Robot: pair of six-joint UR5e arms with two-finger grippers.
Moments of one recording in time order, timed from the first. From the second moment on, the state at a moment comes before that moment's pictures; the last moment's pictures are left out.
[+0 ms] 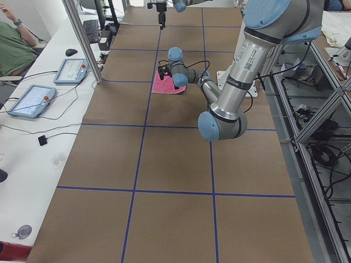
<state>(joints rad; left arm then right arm) -0.55 -2.11 -1.66 -2.05 -2.01 -1.57 1.08 -1.28 1.74 -1.29 2.51 0.94</state>
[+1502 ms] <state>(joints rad) -0.50 -2.10 -1.61 -2.05 -1.97 -1.58 1.02 -1.28 1.73 -1.13 2.51 1.04</state>
